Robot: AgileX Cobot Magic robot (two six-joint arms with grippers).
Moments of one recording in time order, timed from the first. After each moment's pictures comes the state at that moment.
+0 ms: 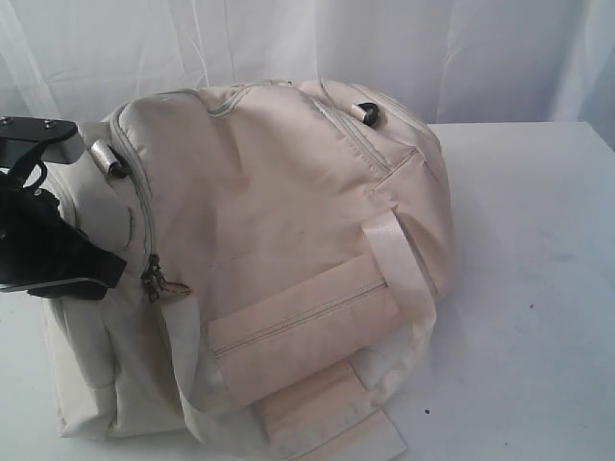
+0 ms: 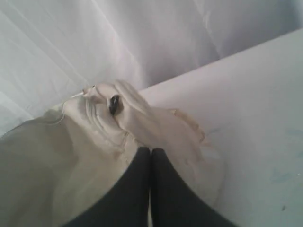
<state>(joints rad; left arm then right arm) -0.40 1.24 -0.85 -0.23 0.78 0.13 0.31 0.69 -0.61 0.23 0.30 0.32</state>
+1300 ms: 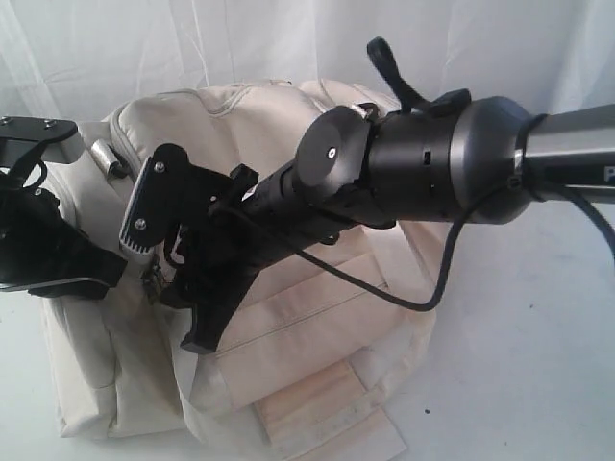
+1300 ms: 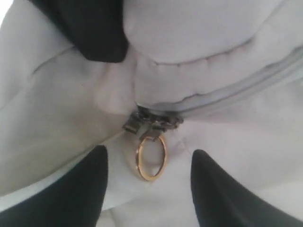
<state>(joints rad) -0.40 1.24 -0.85 -0.24 0.77 0.13 0.95 1.81 -1.23 0.75 0.40 -1.35</state>
